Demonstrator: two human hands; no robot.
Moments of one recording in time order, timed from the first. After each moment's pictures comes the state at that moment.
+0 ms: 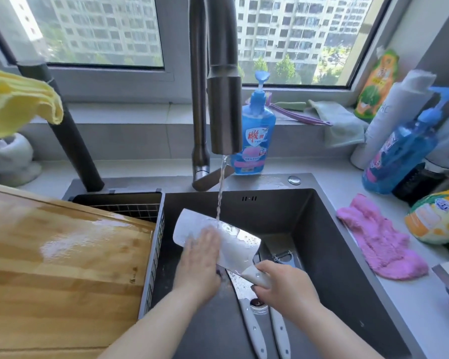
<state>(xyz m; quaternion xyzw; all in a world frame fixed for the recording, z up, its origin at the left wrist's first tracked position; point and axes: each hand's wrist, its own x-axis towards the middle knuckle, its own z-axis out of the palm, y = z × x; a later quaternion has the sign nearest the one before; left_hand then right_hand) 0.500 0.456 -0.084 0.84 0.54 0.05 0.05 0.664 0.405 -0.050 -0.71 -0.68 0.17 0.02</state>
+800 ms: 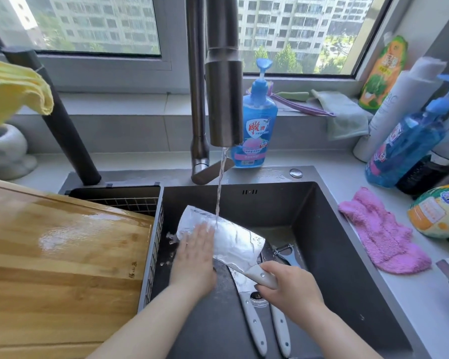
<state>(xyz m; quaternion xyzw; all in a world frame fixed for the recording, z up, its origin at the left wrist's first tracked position) 0.500 0.455 -0.081 0.82 0.56 0.02 0.06 0.674 0.401 -0.066 -0.71 -0.68 0.18 0.03</state>
